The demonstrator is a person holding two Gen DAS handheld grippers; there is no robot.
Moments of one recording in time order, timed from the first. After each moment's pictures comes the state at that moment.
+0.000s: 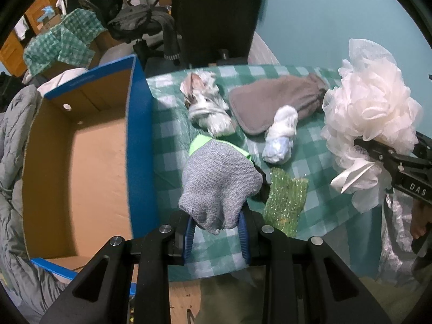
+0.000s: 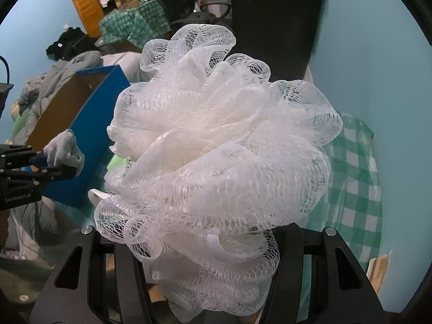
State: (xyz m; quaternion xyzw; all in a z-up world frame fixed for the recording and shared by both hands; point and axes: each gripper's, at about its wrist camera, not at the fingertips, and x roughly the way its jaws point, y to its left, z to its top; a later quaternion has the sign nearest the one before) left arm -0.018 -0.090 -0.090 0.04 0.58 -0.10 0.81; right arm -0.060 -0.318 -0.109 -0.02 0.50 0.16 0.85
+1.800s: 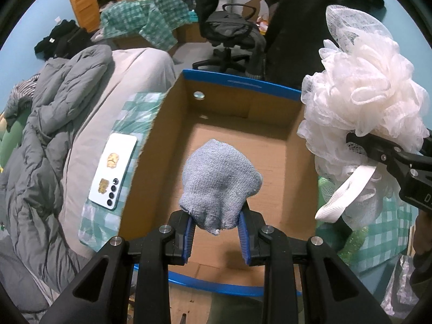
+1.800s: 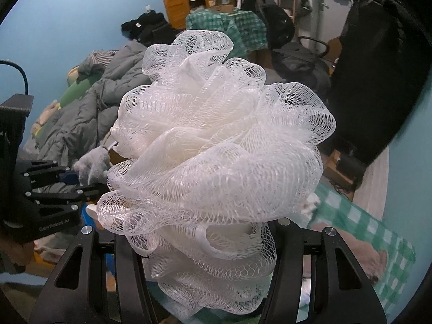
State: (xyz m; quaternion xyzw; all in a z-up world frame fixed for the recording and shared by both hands) left arm -0.009 0.098 -0.068 -0.05 0.54 0.07 0.83; right arm 0.015 -0.117 -0.076 -0.10 0.44 0.35 0.82
